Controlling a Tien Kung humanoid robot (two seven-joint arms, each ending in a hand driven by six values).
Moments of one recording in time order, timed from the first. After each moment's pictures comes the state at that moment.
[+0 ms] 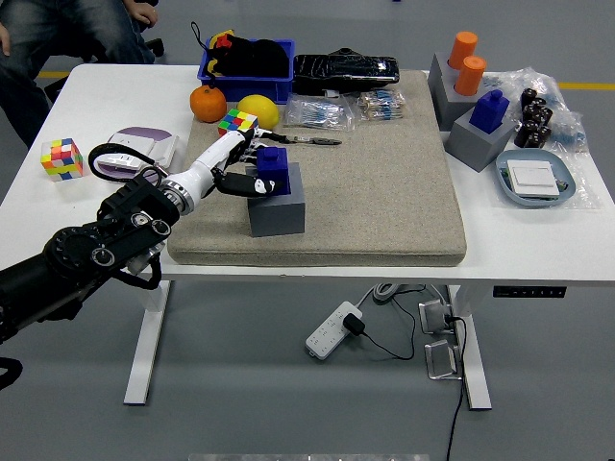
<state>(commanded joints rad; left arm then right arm) -0.93 0.20 -0.24 -0.68 0.71 0.17 -0.30 0.02 -0.29 1.43 0.33 -1.14 0.11 -0.16</state>
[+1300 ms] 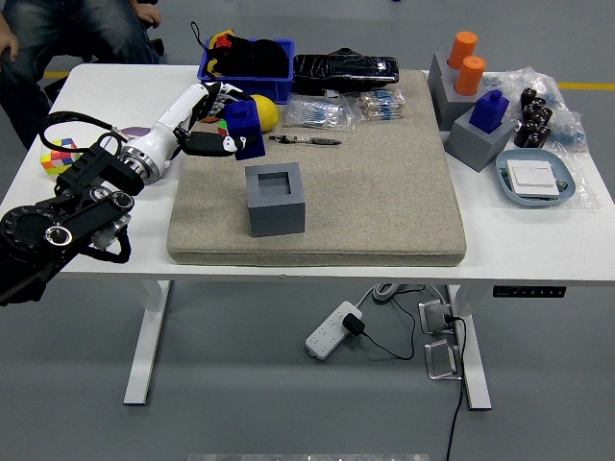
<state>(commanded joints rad) -0.93 0.33 -0.34 -0.75 0.74 0.20 -0.34 0.01 -0.29 1.43 0.33 -1.14 0.10 -0.15</state>
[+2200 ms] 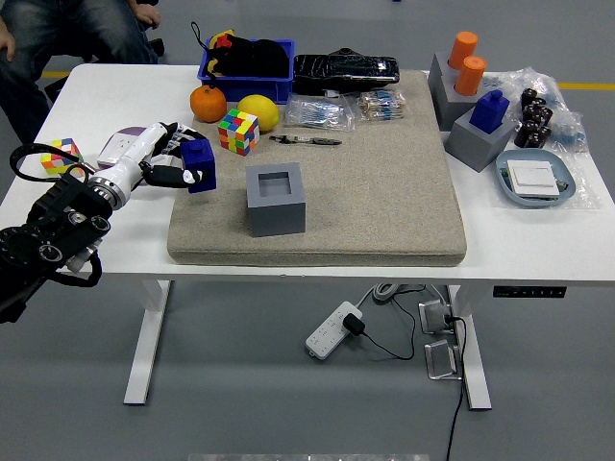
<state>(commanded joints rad) -0.90 0.31 -0.22 -0.57 0.69 0.20 -0.34 0.01 -0.28 1.43 0.33 -1.14 0.10 -0.15</state>
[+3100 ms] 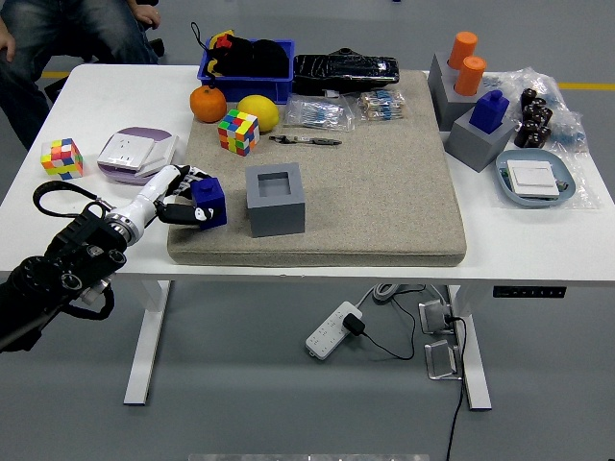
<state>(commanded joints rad) -0.84 0.24 -0.12 -0.51 0.62 0.20 -0.34 0.01 -0.28 1.43 0.33 -1.14 0.10 -0.15</state>
